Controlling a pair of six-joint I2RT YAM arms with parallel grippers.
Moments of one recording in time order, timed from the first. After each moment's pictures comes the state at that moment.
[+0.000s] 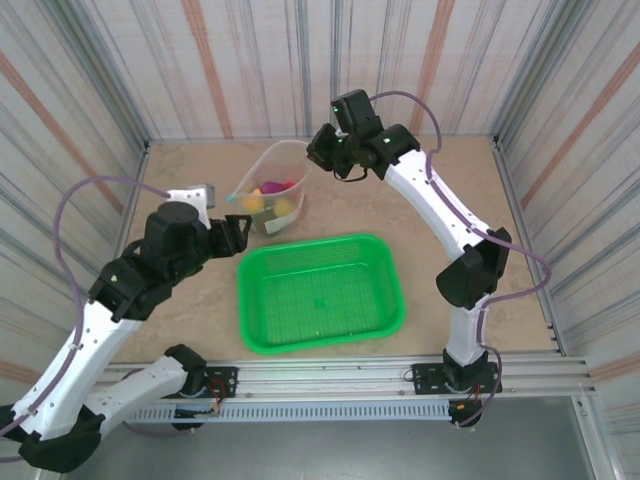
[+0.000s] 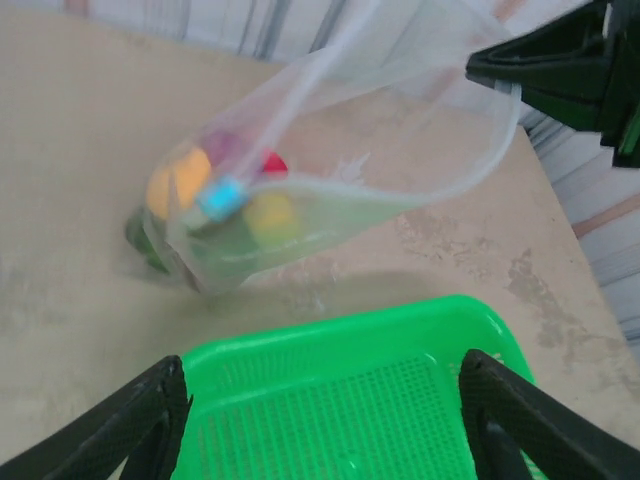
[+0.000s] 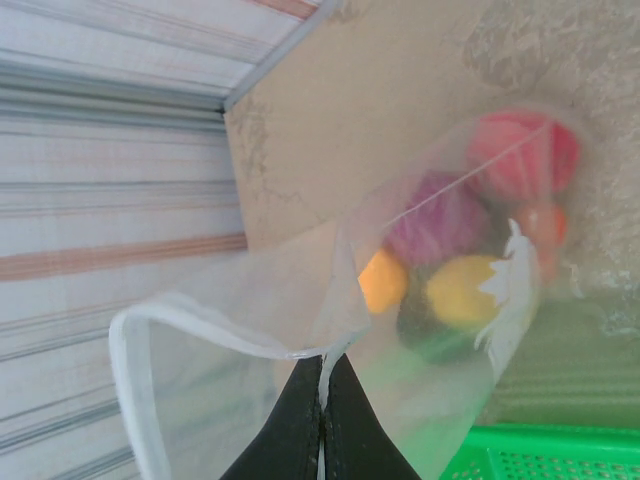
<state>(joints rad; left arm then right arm) -0.67 0.83 1.09 -0.72 -0.19 -0.44 0.58 1.90 2.11 -0.88 -0.21 1.13</state>
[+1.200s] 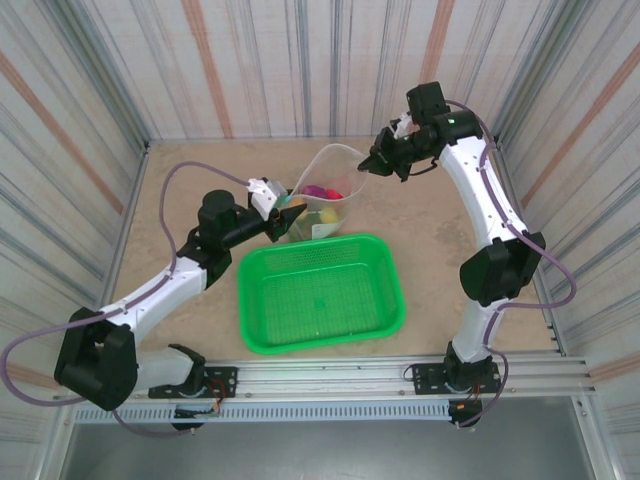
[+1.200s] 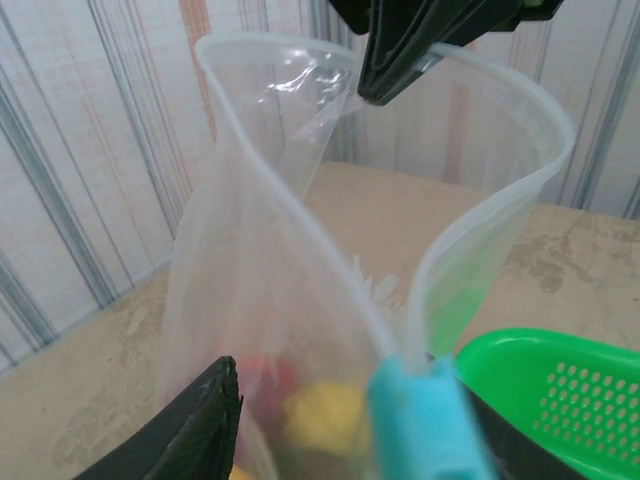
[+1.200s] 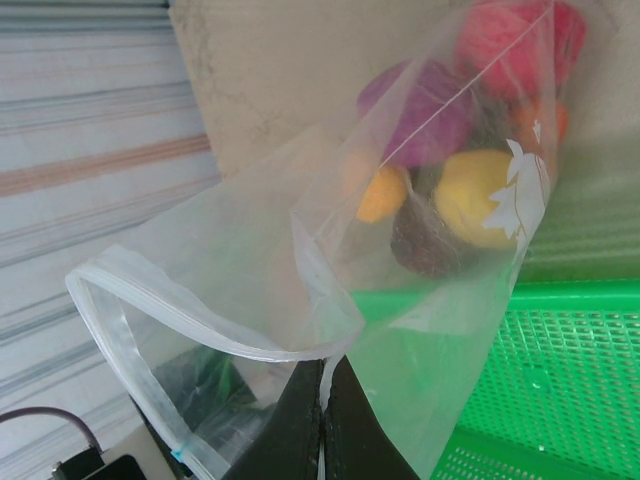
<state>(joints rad) -0.46 1.24 0.75 0.37 0.47 0.17 0.28 1.86 2.07 -1.20 -0.66 0.83</state>
